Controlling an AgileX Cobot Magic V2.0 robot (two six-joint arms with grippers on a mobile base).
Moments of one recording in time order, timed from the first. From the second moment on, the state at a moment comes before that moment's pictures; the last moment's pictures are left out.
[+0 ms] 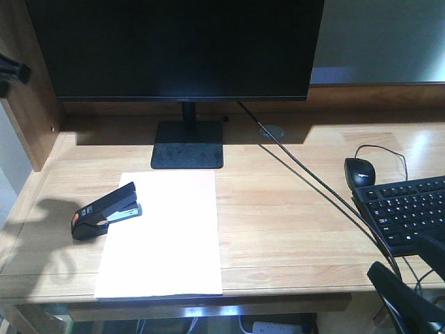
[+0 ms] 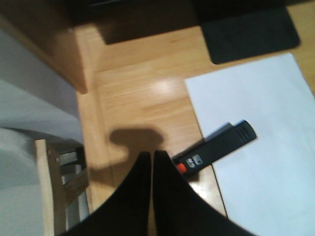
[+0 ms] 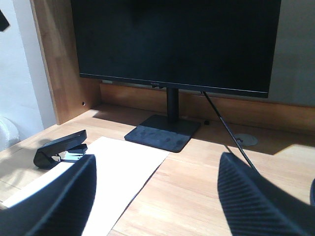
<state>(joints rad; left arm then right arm) 0.00 1.55 -1.68 -0.04 1.17 0.15 0.43 0.30 -0.09 -0.65 -0.11 0.68</state>
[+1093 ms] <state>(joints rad) 0.00 0.23 -0.48 -0.16 0.55 0.30 0.43 0.30 -0.09 -0.65 -0.11 0.68</state>
